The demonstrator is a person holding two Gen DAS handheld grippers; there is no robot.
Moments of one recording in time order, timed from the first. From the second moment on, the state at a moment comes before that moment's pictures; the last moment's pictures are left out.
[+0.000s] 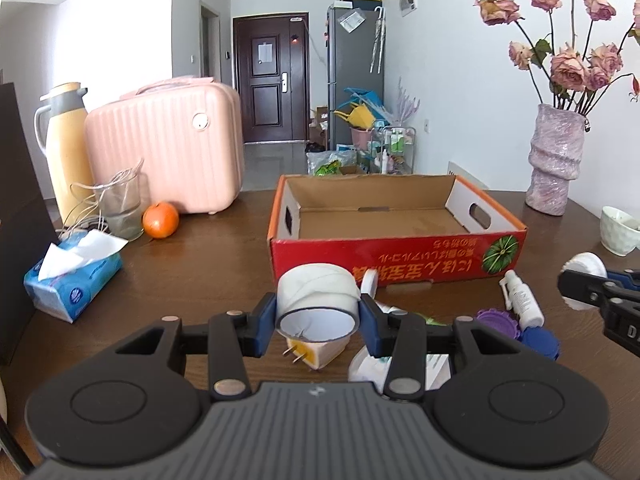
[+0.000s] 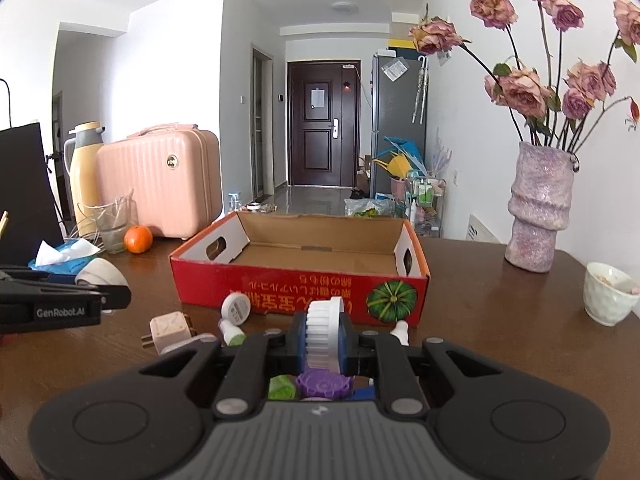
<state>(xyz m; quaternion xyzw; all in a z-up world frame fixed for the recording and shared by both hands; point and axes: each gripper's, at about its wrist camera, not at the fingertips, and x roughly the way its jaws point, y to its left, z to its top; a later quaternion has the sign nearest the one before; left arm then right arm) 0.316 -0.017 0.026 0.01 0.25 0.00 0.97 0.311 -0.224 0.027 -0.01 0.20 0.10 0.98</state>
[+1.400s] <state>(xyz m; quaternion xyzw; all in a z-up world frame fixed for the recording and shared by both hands) 0.434 -0.055 0.049 -0.02 0.23 0.00 0.97 0.455 -0.222 0.057 0.00 0.19 0.11 0.97</state>
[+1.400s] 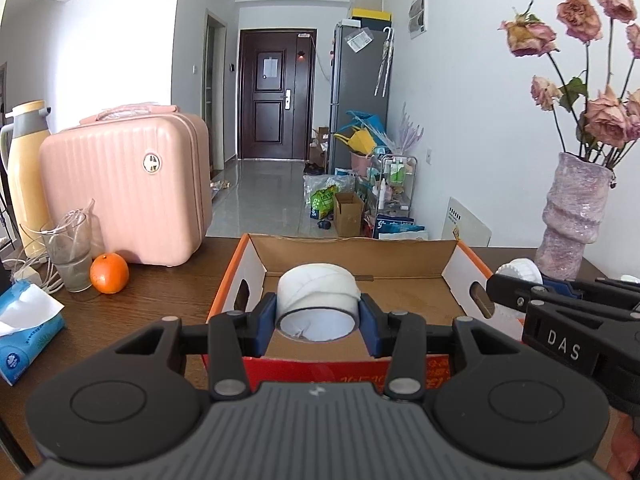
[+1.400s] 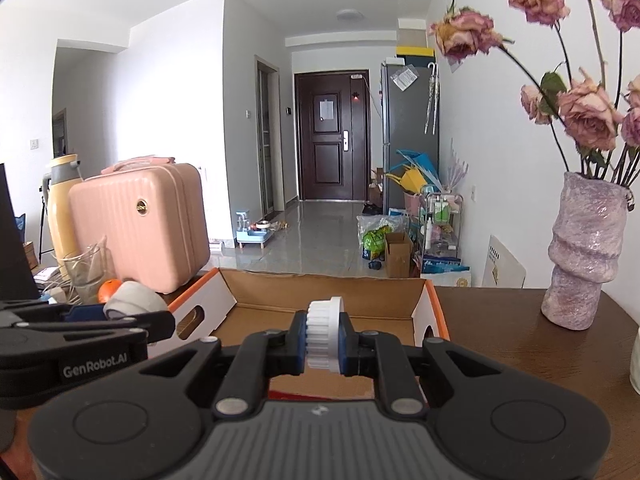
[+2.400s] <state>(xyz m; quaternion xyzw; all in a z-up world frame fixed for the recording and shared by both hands) 0.537 -0.042 0.017 -0.01 0.28 0.03 0.96 0.546 -0.208 0.018 -0.01 0.25 0.10 0.96</state>
